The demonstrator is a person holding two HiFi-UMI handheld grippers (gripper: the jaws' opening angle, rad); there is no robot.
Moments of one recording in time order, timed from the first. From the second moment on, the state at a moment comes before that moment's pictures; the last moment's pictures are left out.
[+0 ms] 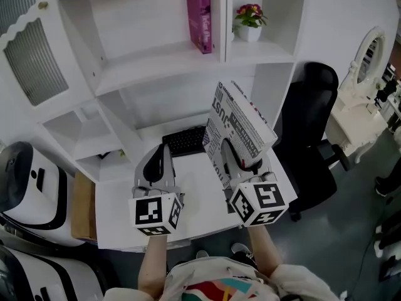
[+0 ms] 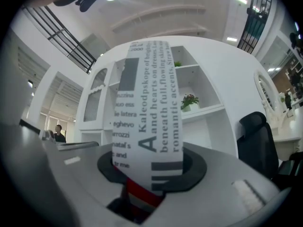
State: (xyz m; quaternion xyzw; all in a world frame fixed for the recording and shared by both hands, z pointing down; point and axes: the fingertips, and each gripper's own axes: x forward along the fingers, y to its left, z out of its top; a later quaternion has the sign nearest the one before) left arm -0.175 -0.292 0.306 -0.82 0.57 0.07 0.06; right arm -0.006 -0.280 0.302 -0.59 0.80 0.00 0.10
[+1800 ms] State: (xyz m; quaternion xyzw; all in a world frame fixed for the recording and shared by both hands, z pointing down) left arm -0.200 -0.330 0.226 -0.80 0.60 0.07 0.09; right arm -0.085 -0.531 0.066 -0.58 0.82 -0.01 0.02
